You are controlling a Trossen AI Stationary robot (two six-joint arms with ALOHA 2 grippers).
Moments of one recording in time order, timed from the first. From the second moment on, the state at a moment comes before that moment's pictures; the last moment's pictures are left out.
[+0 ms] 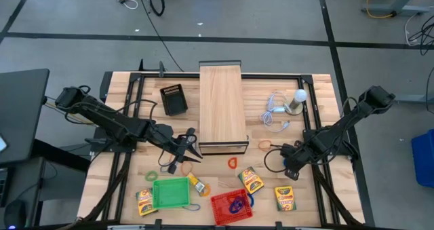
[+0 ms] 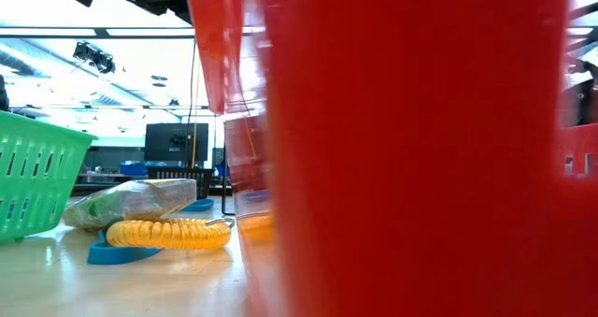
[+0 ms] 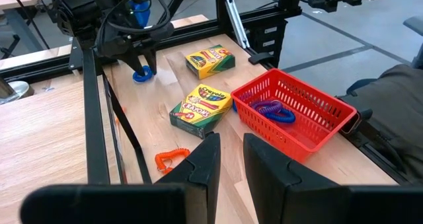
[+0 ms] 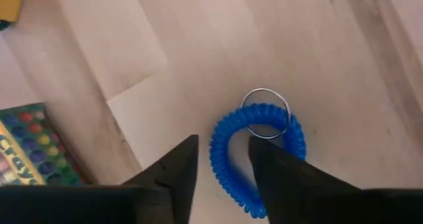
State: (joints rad) left arm -0.31 1.24 0.65 0.24 0.03 0.13; right arm 0.63 1.11 0.37 -0.60 0.03 1.11
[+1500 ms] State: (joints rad) left arm -0.31 1.40 0.65 0.61 0.10 0.11; right arm 0.64 1.16 0.50 0.25 0.21 0.37
